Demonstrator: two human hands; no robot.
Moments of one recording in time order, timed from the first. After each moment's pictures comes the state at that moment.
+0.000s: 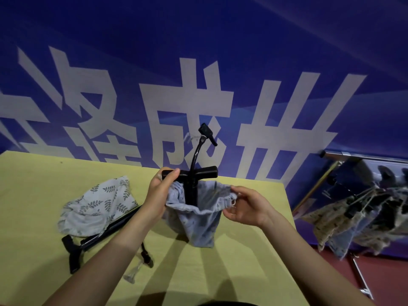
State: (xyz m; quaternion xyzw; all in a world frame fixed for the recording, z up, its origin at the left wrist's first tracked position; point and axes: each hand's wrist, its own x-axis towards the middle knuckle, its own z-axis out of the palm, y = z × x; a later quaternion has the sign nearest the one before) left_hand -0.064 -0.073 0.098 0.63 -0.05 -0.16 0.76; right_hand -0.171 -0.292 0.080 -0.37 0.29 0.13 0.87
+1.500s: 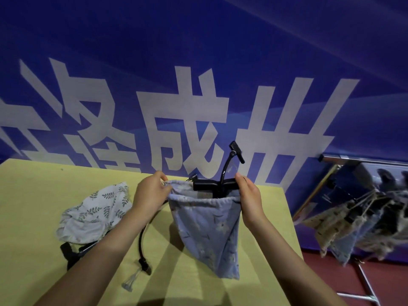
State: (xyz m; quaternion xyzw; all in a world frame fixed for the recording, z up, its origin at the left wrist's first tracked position) left_hand -0.037 -0.070 0.094 0.95 -0.14 0.01 0.29; right_hand -0.163 -0.273 0.096 -0.63 0.29 -0.22 0.69
